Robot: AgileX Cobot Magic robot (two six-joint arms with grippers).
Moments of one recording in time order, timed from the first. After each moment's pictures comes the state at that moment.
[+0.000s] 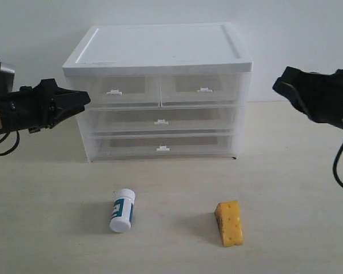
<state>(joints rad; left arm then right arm) 0.07 1.97 -1.04 1.20 -1.01 -1.56 0.09 1.51 -0.65 -0.63 -0.72 1.06</state>
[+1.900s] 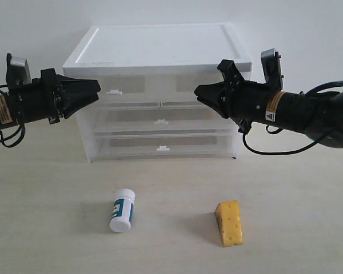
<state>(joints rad) 0.07 2.09 -1.19 1.24 -1.22 -1.64 0.21 2.01 -1.11 -0.89 -0.90 1.74</state>
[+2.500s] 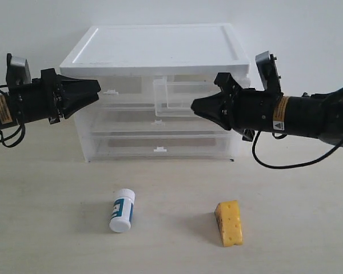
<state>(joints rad) 0.07 2.09 -1.19 1.24 -1.22 -1.64 0.21 1.94 -1.03 -1.11 -0.92 1.75</state>
